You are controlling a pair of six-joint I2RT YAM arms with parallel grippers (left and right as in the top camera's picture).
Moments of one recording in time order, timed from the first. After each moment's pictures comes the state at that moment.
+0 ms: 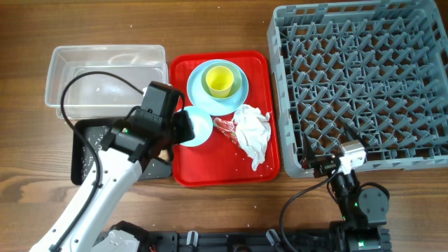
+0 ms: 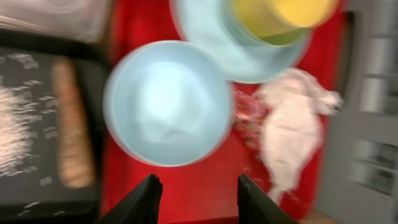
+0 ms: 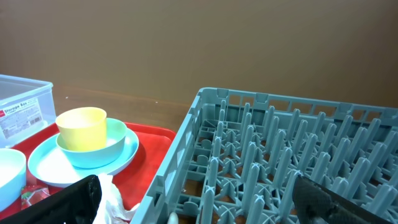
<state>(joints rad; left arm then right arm) -0.41 1.24 1.00 -0.81 0.09 -0.65 0.06 0.02 0.01 0.01 -0.18 -0.06</state>
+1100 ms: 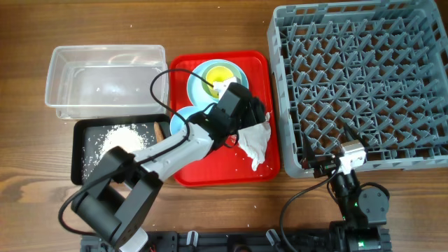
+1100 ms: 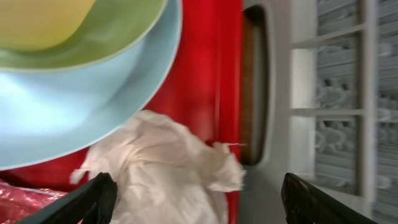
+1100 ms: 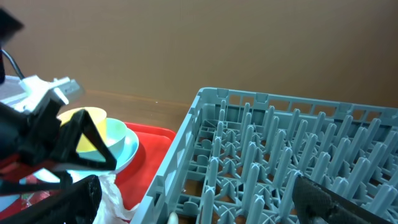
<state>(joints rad) -0.71 1.77 1.00 -0.07 0.02 -0.94 0.06 0.02 0.01 0.01 -0.18 -0.06</state>
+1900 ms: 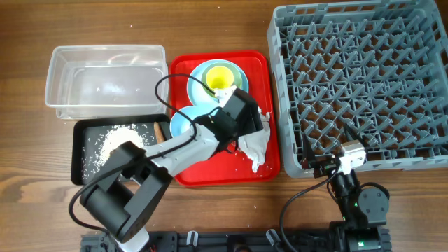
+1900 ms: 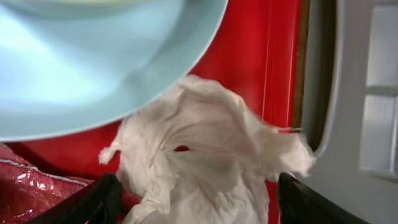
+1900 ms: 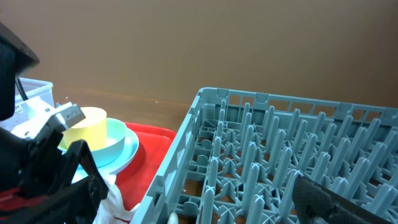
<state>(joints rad) -0.74 1.82 1.00 -0.12 -0.02 -0.94 0.06 0.02 0.01 0.01 -0.18 -0.06</state>
